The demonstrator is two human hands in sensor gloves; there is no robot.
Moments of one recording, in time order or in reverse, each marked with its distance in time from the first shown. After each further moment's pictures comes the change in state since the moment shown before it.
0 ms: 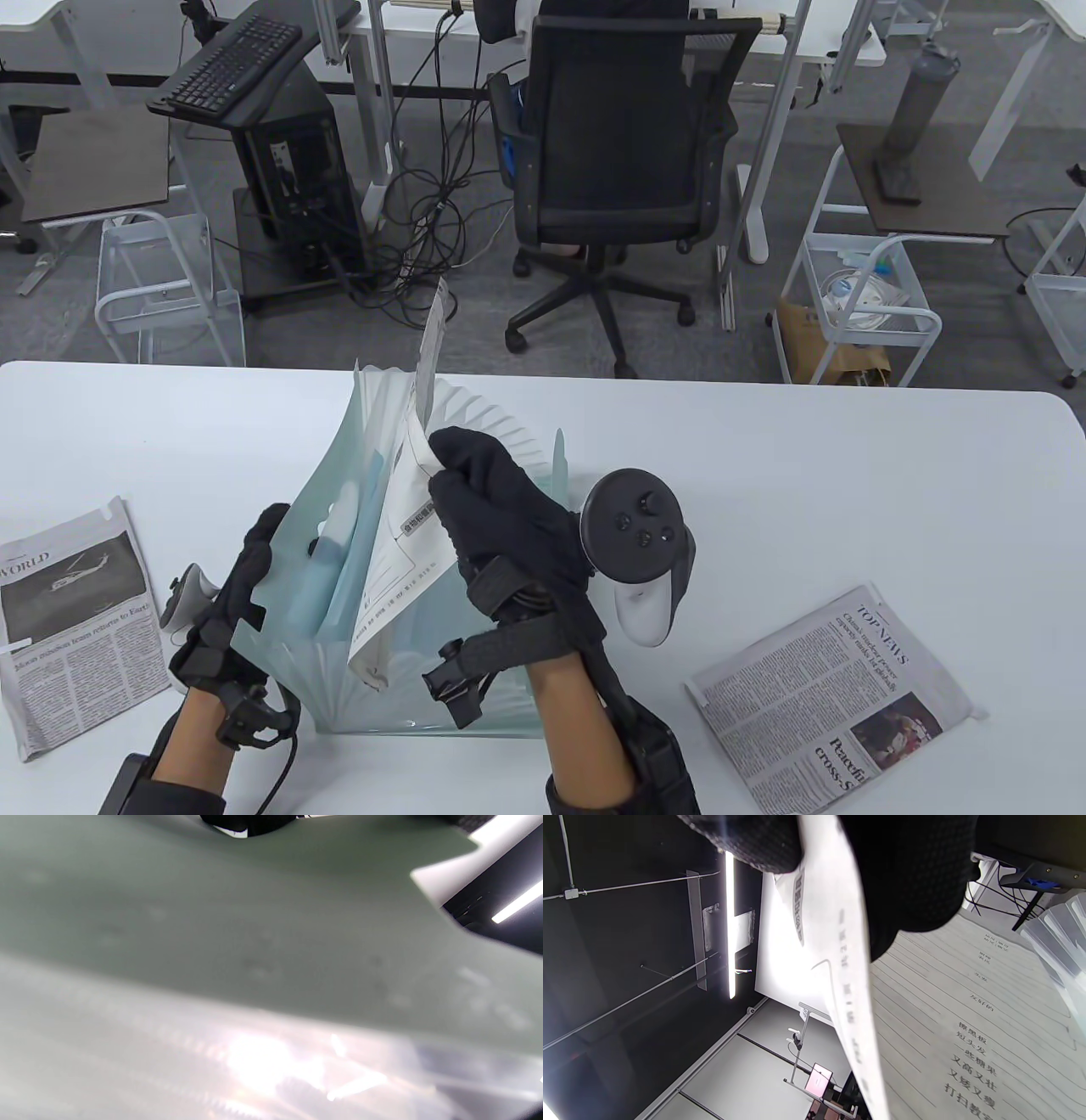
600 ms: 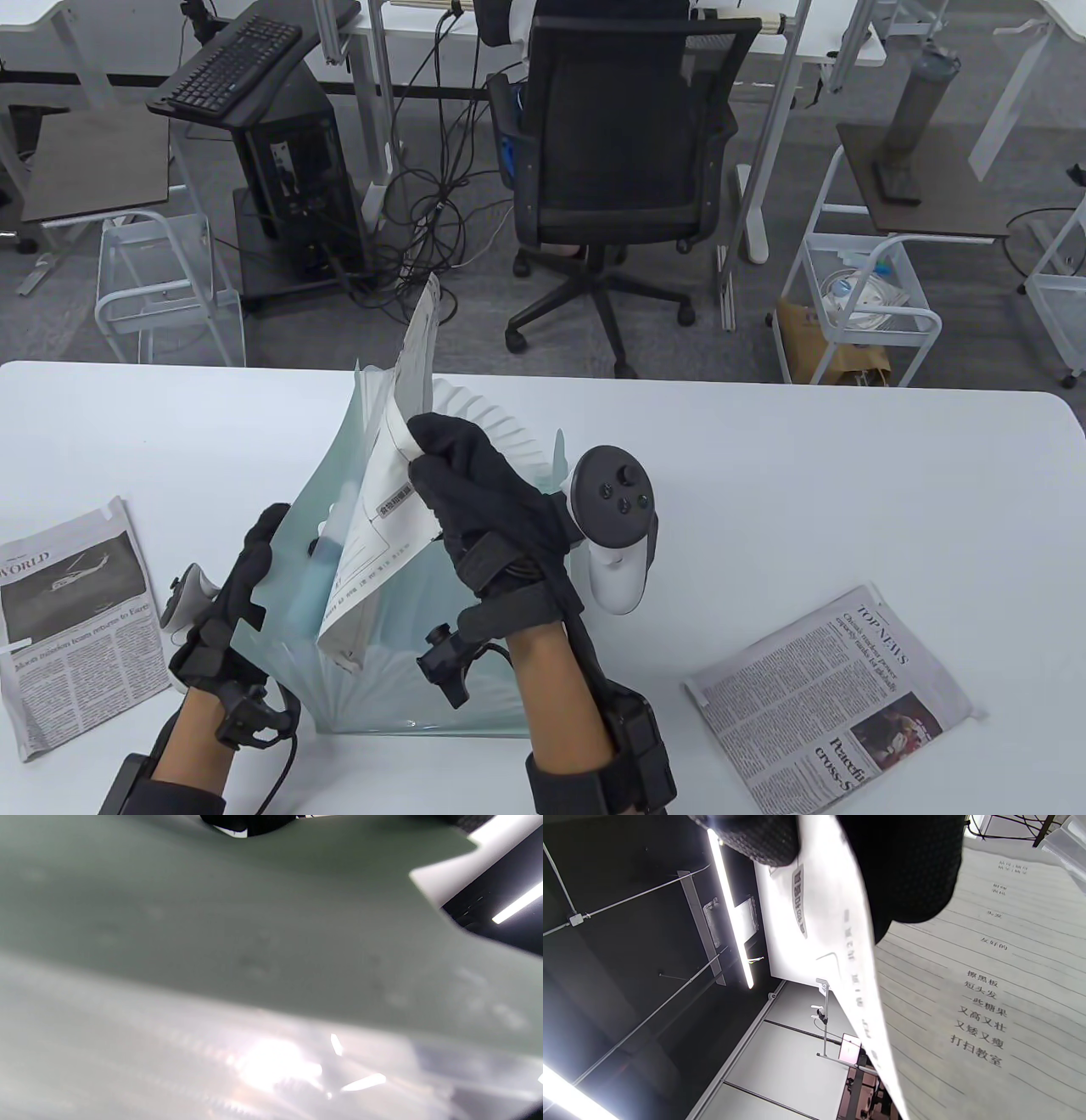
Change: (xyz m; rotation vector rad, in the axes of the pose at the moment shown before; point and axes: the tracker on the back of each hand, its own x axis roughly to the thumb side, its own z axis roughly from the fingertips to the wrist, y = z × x) left_hand 0.000 0.001 0.000 -0.002 0.001 0.003; right_hand -0.024 0.012 -0.019 0.103 0.006 -0.212
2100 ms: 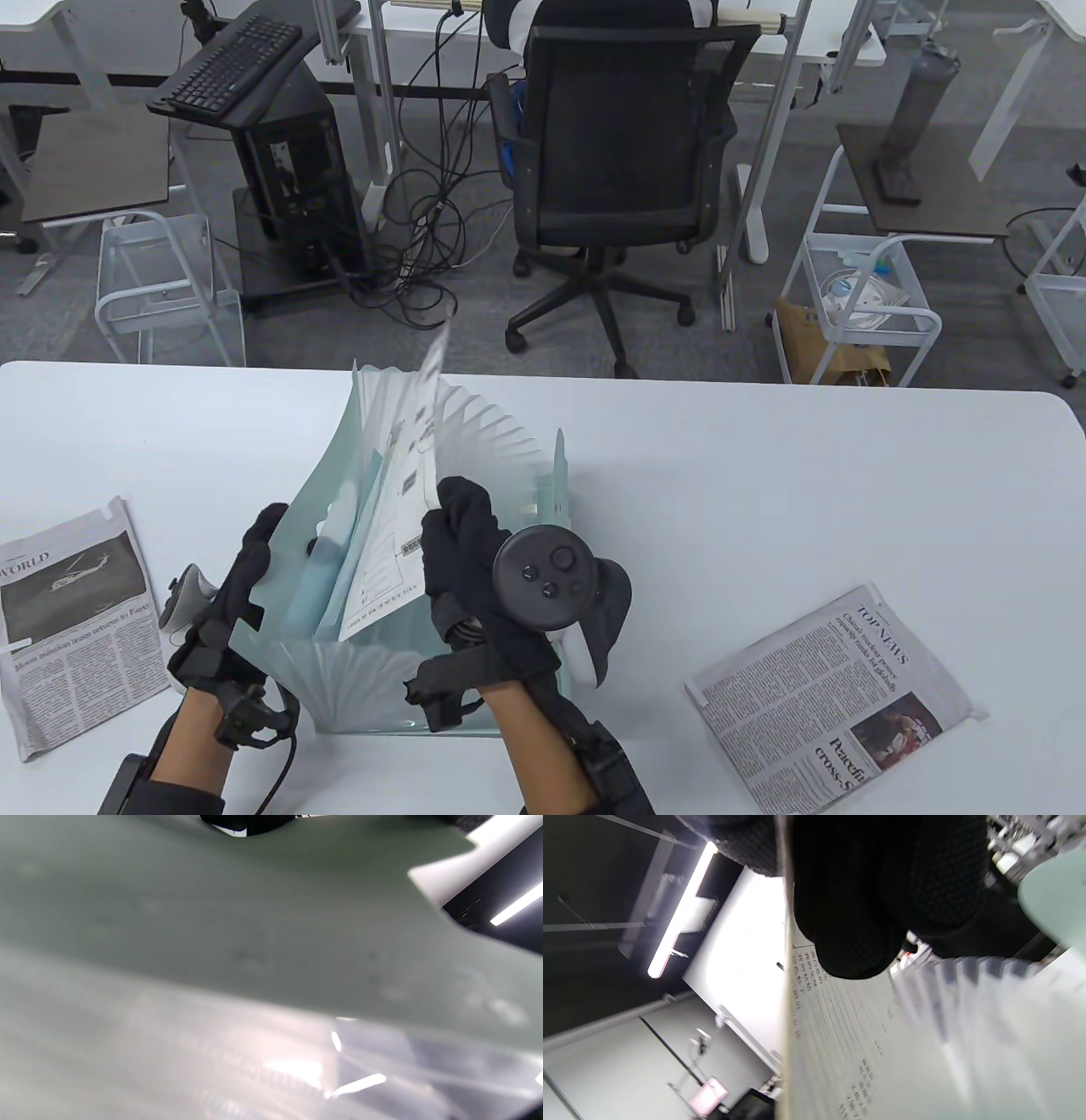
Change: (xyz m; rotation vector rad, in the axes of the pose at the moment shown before) left_hand 0.000 0.001 0.000 0.004 -0.002 0.006; right_hand -0.030 0.022 0.034 -0.263 0.097 0.694
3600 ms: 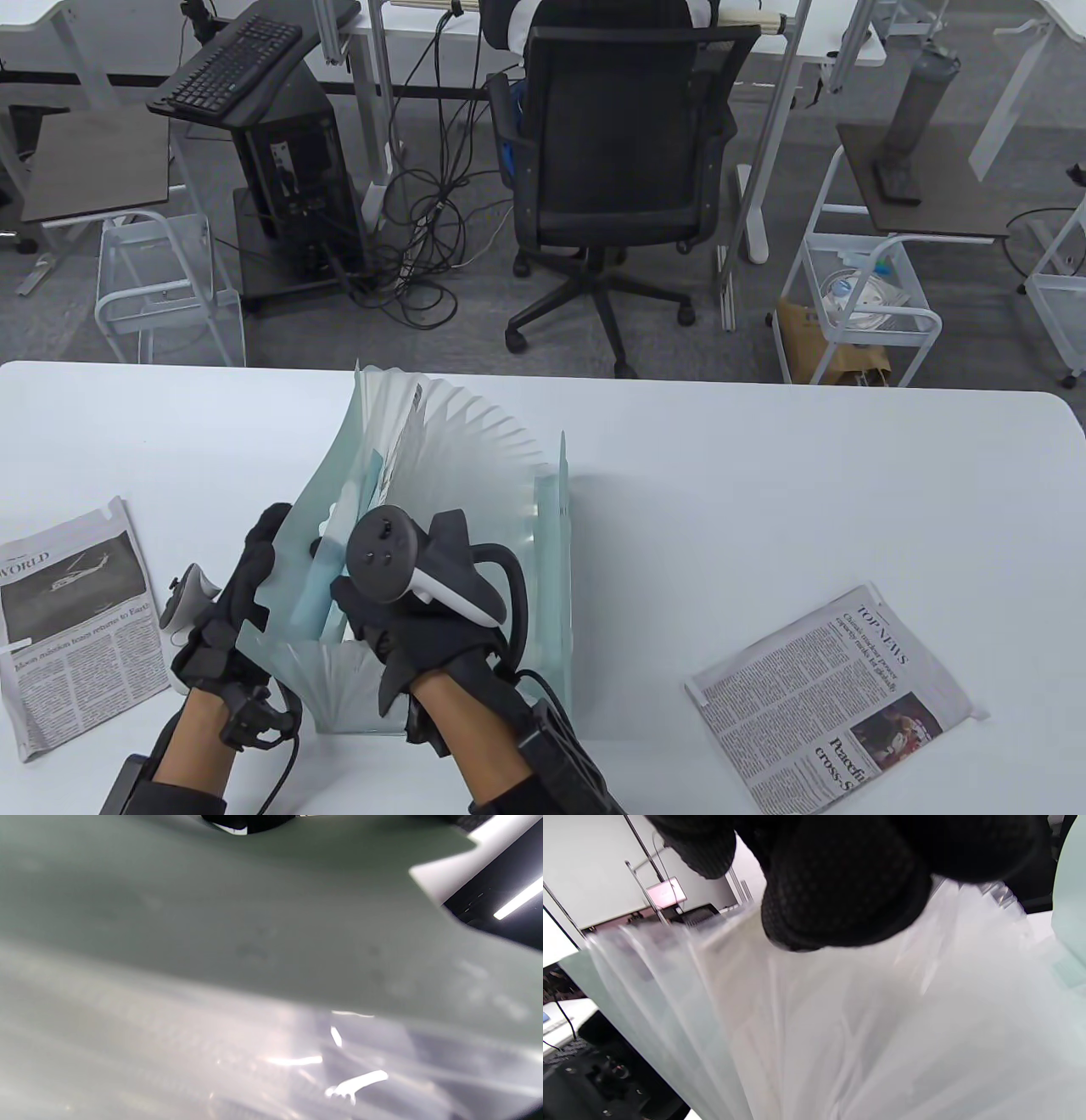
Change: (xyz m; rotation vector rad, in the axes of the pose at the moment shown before) left_hand -0.002 0.003 0.000 0.009 0.003 -0.032; right_hand 0.019 0.066 -0.015 0.515 -0.036 0.463
